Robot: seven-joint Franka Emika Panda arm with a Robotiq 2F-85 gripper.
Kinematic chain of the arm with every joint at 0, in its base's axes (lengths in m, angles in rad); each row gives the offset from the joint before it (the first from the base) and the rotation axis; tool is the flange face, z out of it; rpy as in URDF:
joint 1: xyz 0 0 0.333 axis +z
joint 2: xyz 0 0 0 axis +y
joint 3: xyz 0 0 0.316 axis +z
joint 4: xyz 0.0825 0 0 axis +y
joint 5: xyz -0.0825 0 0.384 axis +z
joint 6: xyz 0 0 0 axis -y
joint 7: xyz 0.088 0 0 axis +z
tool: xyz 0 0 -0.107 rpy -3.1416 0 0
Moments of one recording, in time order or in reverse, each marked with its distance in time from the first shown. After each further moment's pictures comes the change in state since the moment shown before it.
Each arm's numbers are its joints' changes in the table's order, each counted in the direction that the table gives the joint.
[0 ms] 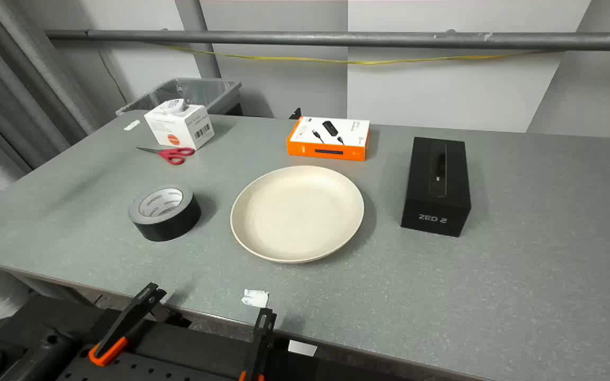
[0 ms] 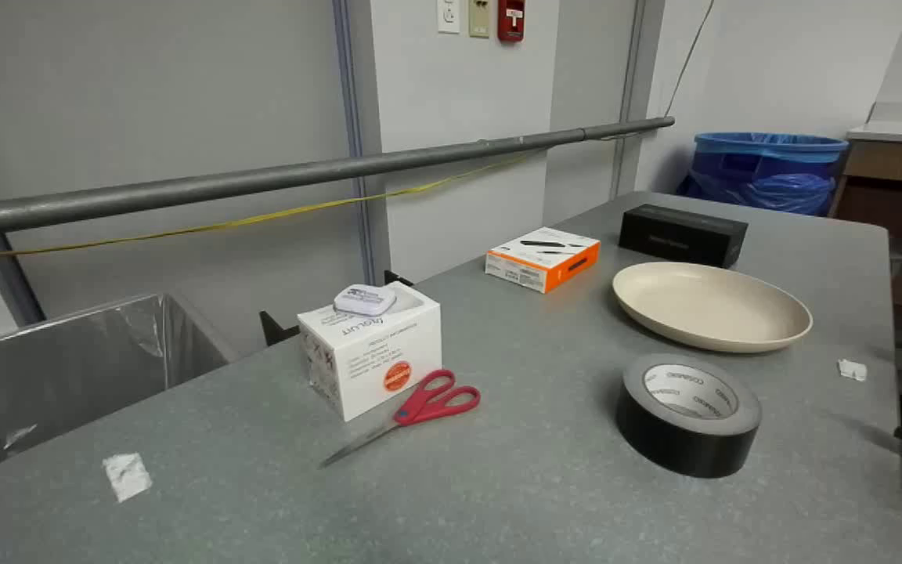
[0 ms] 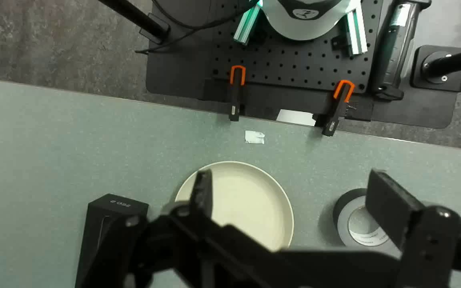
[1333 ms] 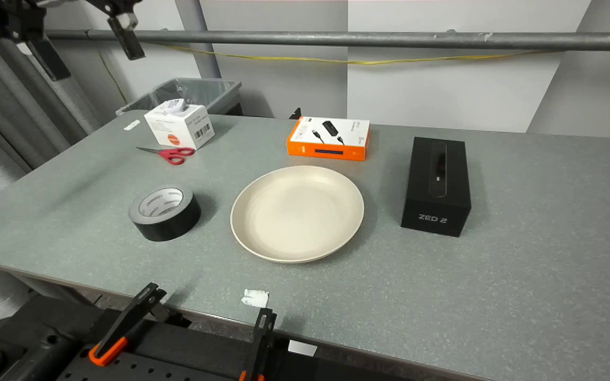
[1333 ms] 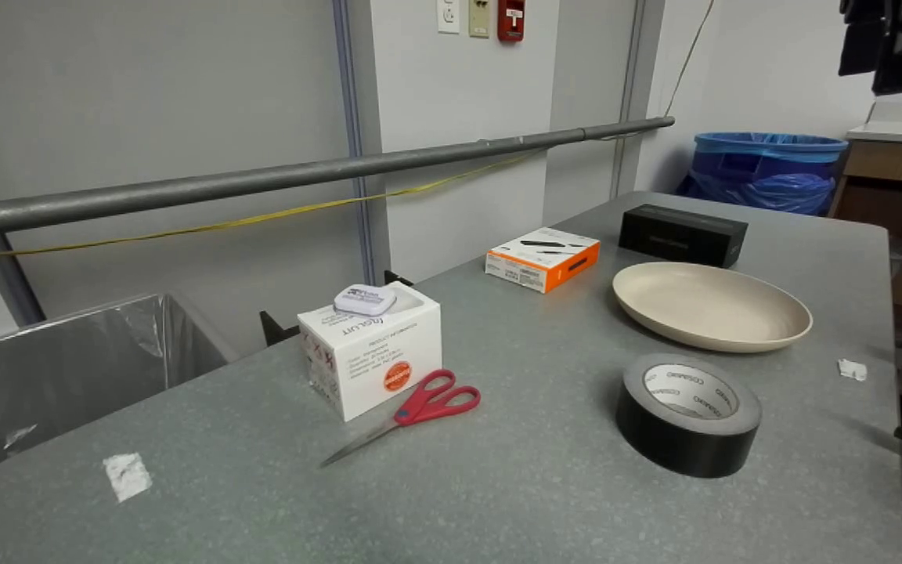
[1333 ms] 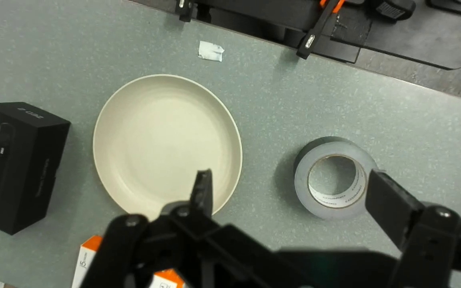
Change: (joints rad) arm 0.108 0.333 0.128 0.114 0.043 0.507 -0.106
